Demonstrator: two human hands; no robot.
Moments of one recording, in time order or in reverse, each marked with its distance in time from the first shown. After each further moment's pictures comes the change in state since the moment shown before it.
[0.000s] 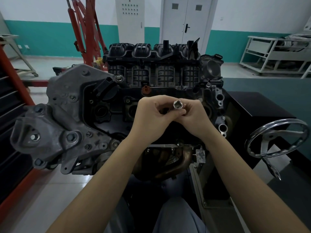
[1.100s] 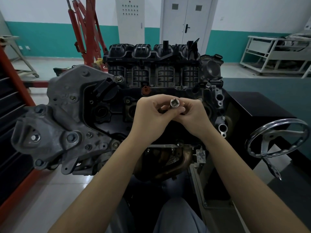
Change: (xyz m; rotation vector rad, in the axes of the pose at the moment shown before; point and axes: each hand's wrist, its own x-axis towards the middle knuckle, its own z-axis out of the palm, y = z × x) left_hand 0.000 0.000 0.001 -0.017 0.027 -0.002; right_hand 0.000 0.001 -0.001 0.007 0.043 0.000
